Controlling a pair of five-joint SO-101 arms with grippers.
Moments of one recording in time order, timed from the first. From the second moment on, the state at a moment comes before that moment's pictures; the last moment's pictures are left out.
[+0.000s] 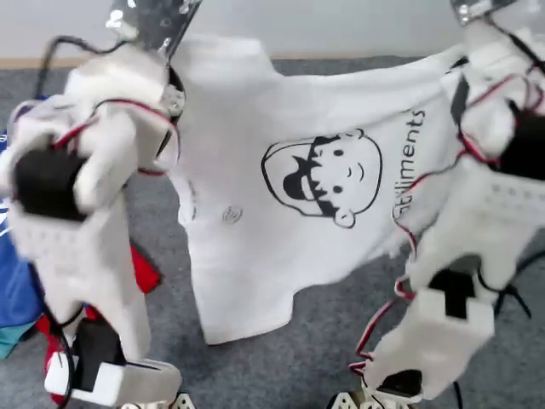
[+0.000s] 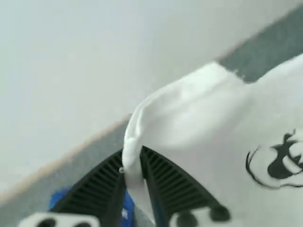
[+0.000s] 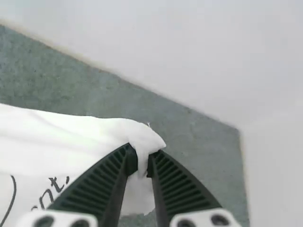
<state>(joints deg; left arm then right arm) 7.6 -2.8 -57.5 98.9 -16.3 9.5 12.7 -77.5 100.7 34.1</state>
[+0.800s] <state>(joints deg) 9.8 -2.9 -88.1 99.3 -16.6 17.8 -55.0 -20.2 100.7 38.1</state>
